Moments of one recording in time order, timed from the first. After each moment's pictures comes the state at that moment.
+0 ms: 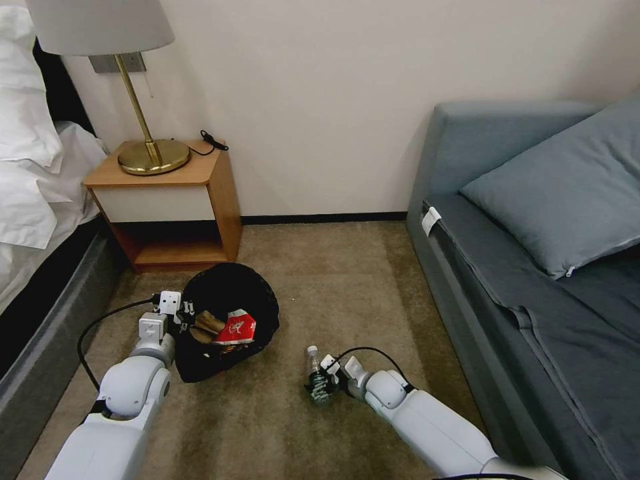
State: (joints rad) left arm 1.23 -1.13 -0.54 -1.78 -0.24 0.37 -0.09; right arm -0.75 1.29 -0.35 0.96 0.22 -0.14 -0.31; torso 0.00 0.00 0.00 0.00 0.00
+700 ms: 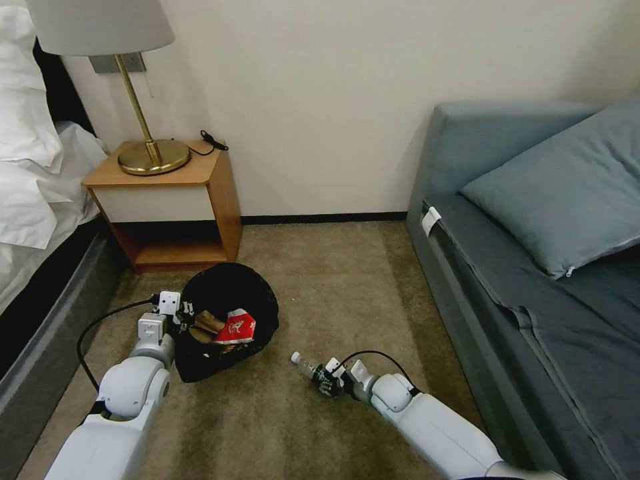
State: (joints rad) left arm 1.23 -1.13 -0.54 -1.79 -0.24 0.37 -0.09; right arm -0.76 1.27 -0.33 0.96 0.22 -0.11 -0.31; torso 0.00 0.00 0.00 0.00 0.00
